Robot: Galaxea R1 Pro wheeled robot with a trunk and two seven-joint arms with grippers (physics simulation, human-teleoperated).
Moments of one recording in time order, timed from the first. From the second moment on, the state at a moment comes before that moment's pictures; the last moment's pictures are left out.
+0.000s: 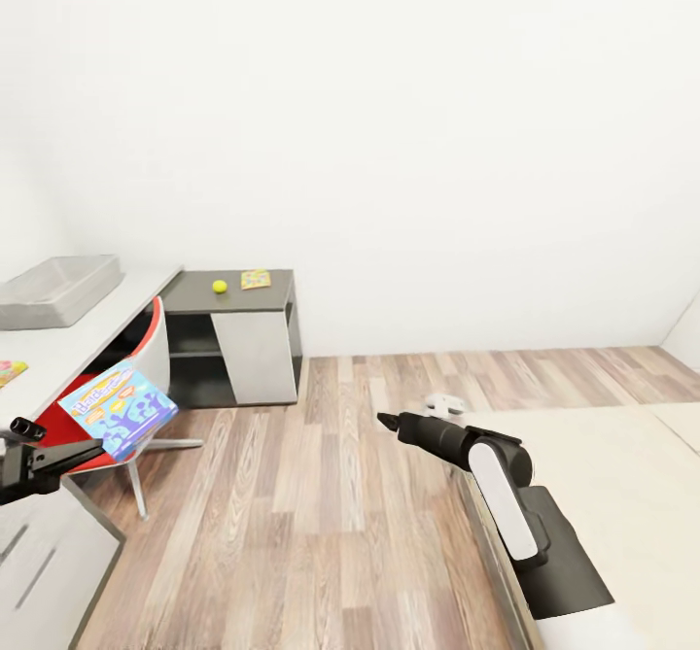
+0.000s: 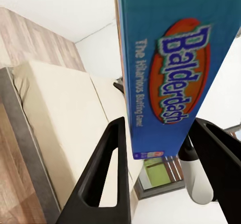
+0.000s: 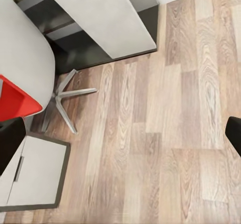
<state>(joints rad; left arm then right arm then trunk) -0.38 0.70 0.24 -1.03 0.54 0.98 -1.57 -0.49 0.02 0.14 -1.44 -0.59 0.84 -0.06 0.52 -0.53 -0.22</state>
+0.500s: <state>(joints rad) -0.38 0.70 0.24 -1.03 0.54 0.98 -1.57 -0.49 0.02 0.14 -1.43 -0.60 0.84 -0.06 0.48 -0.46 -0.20</state>
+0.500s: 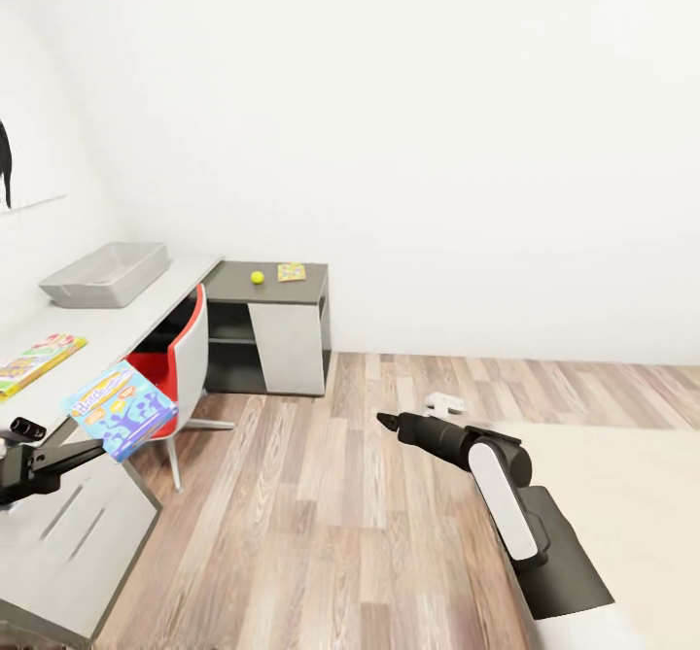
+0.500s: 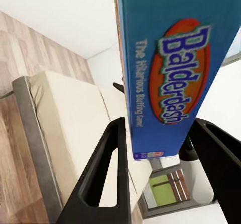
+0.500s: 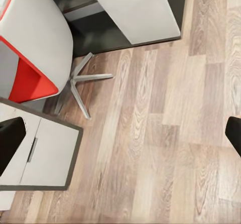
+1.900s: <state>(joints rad) -0.38 0.69 0.24 -1.03 0.54 0.92 -1.57 -0.49 0.02 0.15 -1.44 -0.60 0.83 -0.06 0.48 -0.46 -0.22</state>
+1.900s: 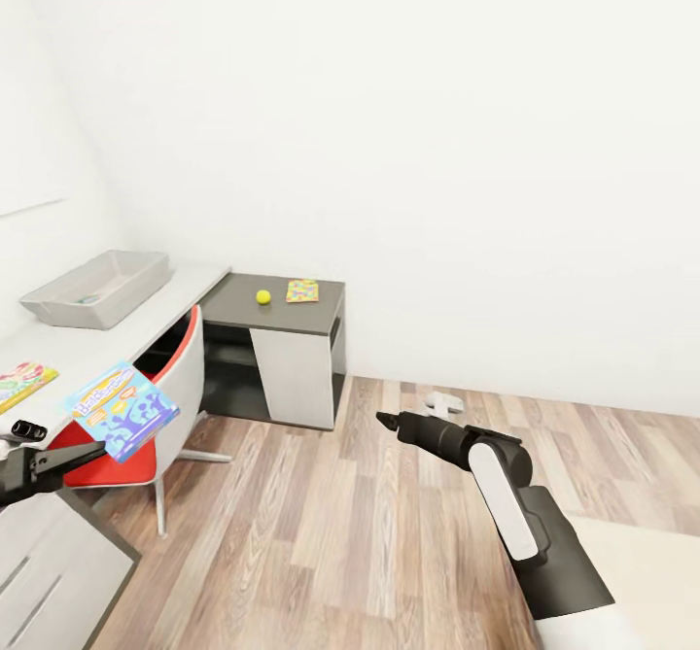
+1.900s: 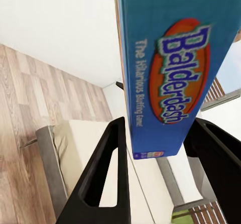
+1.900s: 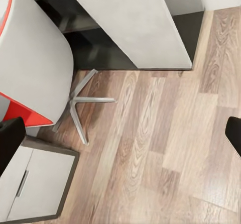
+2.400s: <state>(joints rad) -0.38 0.69 0.24 -1.03 0.54 0.92 -1.57 -0.49 0.02 0.15 -1.44 -0.59 0.83 -0.06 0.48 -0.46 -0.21</state>
